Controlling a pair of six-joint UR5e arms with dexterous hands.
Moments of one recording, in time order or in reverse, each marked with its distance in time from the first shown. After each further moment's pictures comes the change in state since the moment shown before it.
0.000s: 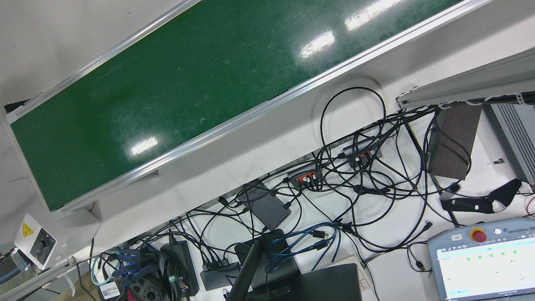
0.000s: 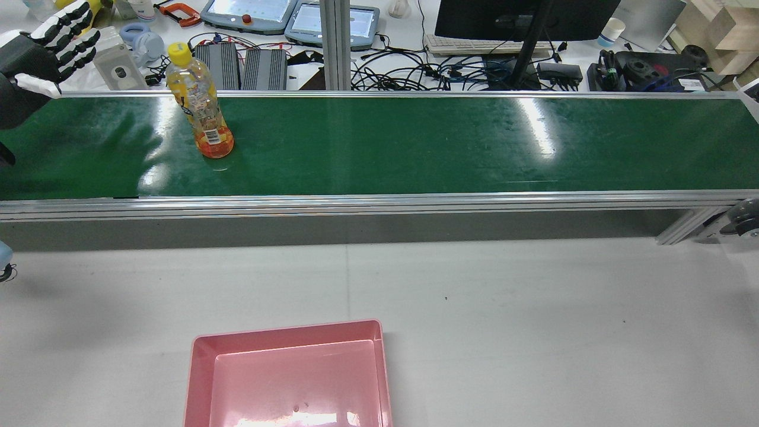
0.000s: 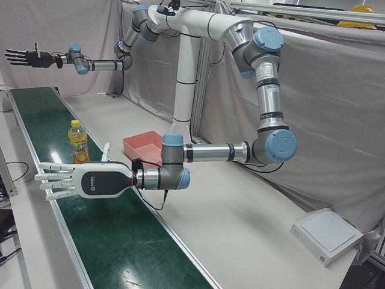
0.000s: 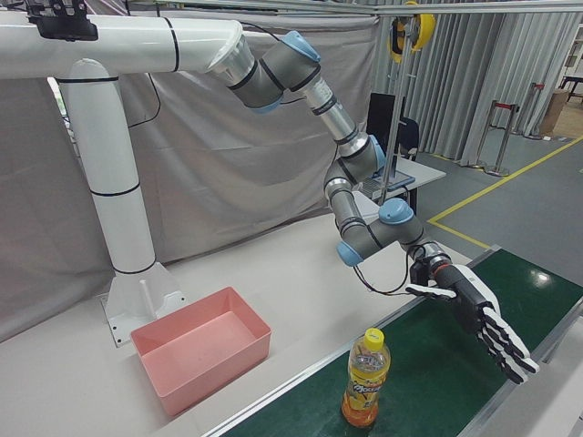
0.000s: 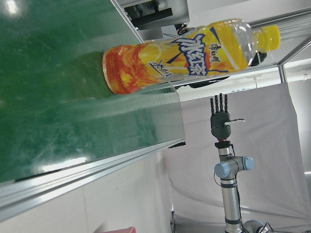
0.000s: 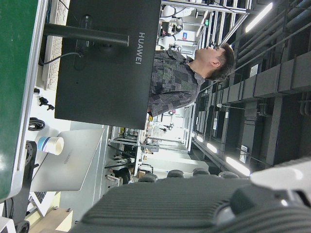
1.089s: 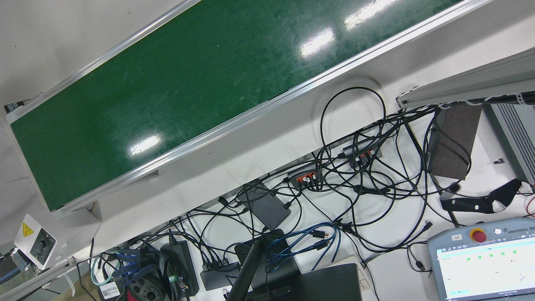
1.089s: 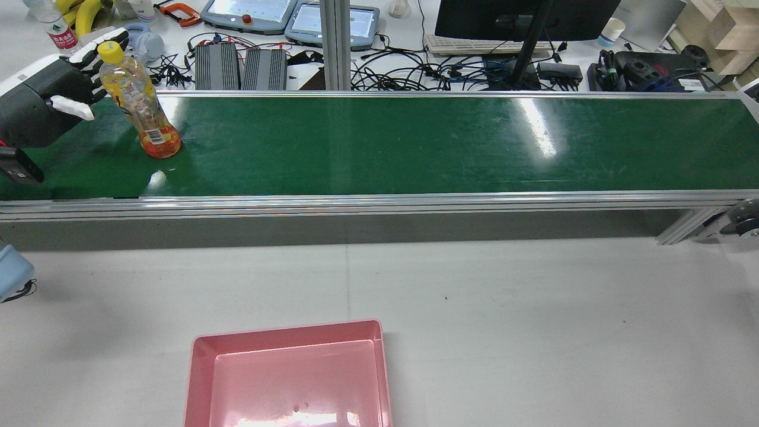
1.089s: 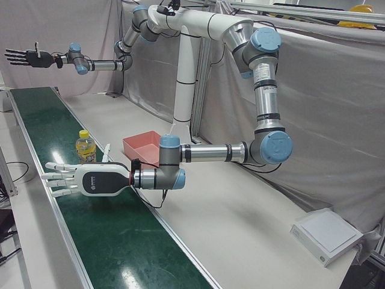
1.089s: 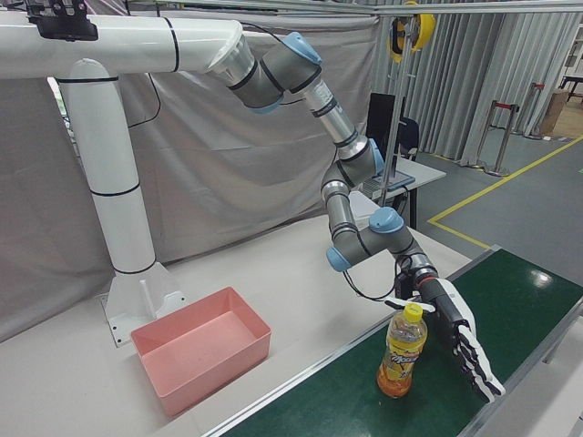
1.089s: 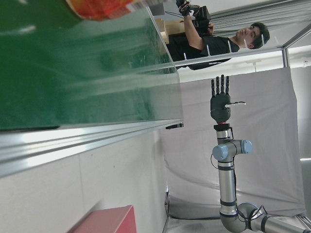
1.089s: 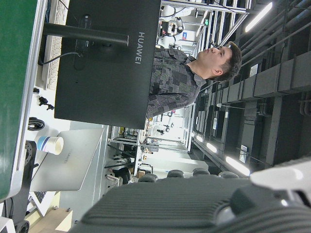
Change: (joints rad) left arm 0.062 -0.005 -0.001 -0.006 0.016 -0.012; right arm 0.000 0.000 0.000 -0.001 0.001 0.001
